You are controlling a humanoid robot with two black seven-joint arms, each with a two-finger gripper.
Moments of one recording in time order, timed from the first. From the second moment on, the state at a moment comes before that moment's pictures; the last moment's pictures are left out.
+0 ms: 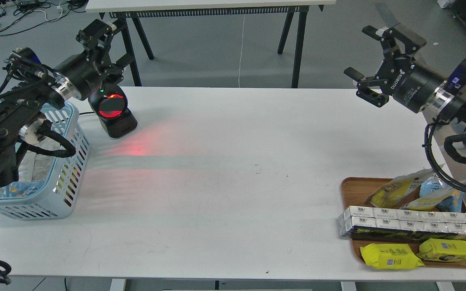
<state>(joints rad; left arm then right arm) -0.93 0.42 -0.58 -0.53 0.64 -0.49 -0.49 1.03 -0.76 0.13 1.03 -0.10 0.49 0.49</state>
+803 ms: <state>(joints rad) -1.02 0.32 -0.60 -0.54 0.58 -0.49 -0.49 1.19 -0.85 0.11 1.05 -0.71 0.49 0.49</state>
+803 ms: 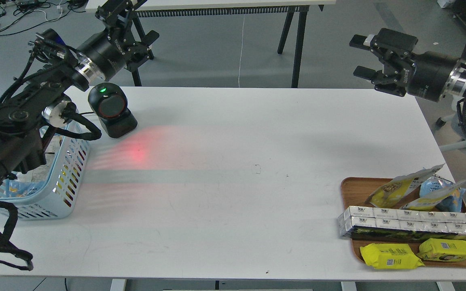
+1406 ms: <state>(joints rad) -1.05 0.32 -0.58 -0.53 0.59 -0.49 -0.49 1.33 -1.13 0.11 1.65 -2.03 0.49 0.49</state>
